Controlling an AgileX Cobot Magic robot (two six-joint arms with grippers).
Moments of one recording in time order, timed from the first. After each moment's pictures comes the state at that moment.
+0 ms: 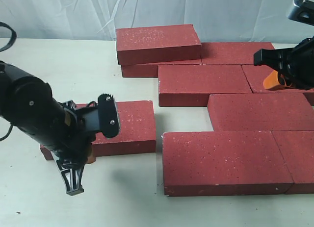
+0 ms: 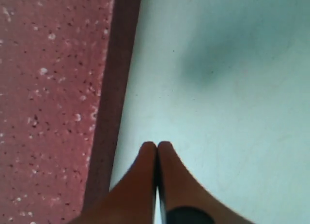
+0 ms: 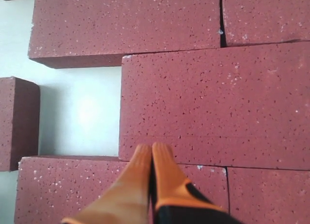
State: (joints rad) left arm -0.64 1.56 -0.75 -0.10 0.57 0.74; right arm 0.09 1.37 -0.93 0.35 0.73 -0.09
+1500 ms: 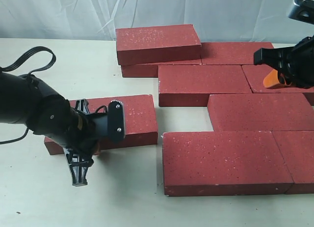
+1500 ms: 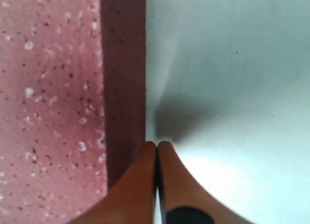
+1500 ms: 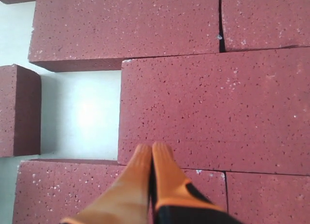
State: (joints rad) left arm -0.62 1.72 -0.75 0.08 0.37 0.74; right arm 0.09 1.37 -0.93 0.35 0.72 -0.10
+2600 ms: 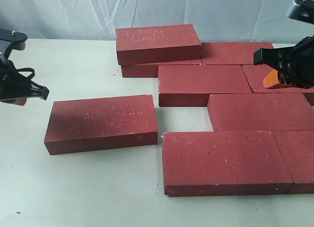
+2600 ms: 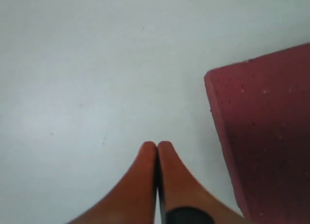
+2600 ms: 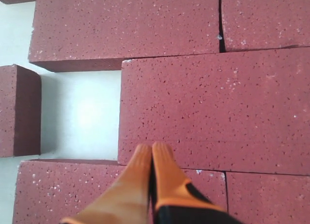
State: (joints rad) left arm -0.13 1.58 -0.92 0.09 0.62 -0.04; right arm 0.09 1.37 -0.93 0.35 0.72 -0.10
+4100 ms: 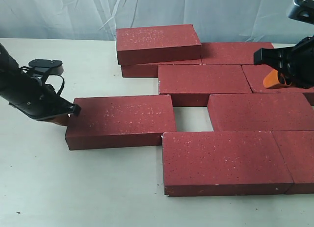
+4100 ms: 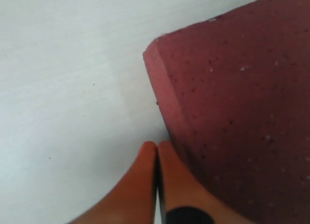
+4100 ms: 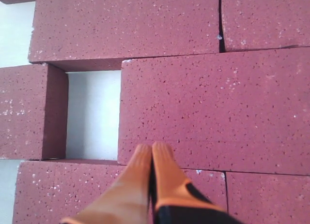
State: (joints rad) left arm -0.12 1.83 -0.93 -0.54 0.53 0.57; right arm 0.09 1.37 -0.93 0.35 0.72 -0.10
